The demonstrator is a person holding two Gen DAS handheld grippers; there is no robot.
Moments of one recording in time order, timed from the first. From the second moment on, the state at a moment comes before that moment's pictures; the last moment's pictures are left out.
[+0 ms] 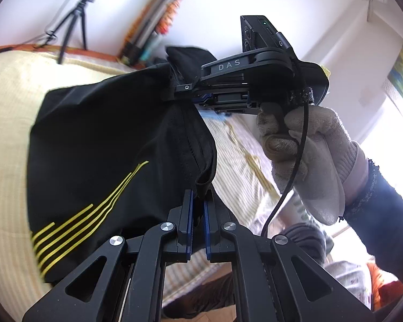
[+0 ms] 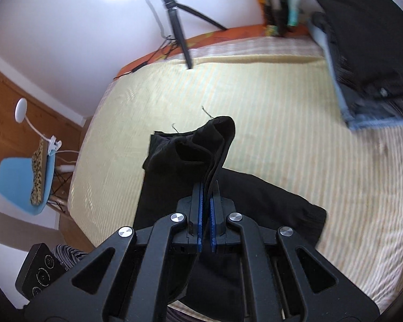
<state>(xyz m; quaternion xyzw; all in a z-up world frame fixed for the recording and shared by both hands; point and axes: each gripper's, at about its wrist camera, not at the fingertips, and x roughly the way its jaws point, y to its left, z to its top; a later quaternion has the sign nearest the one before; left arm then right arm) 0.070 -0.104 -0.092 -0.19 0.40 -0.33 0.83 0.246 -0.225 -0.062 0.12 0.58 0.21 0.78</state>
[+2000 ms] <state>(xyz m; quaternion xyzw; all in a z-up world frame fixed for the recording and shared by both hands) 0.071 -0.049 -0.144 -0.08 0.47 -0.23 0.85 0.319 -0.111 -0.110 0.02 0.59 0.34 0.74</state>
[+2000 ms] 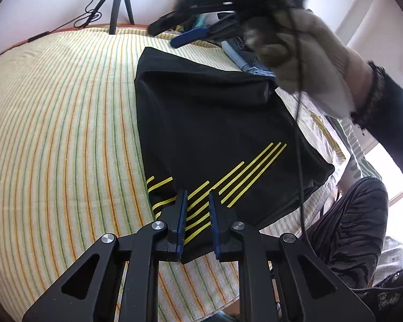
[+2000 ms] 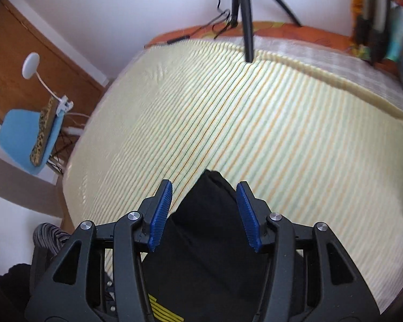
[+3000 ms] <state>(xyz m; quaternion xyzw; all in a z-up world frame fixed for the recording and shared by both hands) 0.047 -0.007 -0.113 -0.14 0.44 -0.24 0.86 0.308 -0.102 -0.092 -0.06 0.56 0.29 0.77</state>
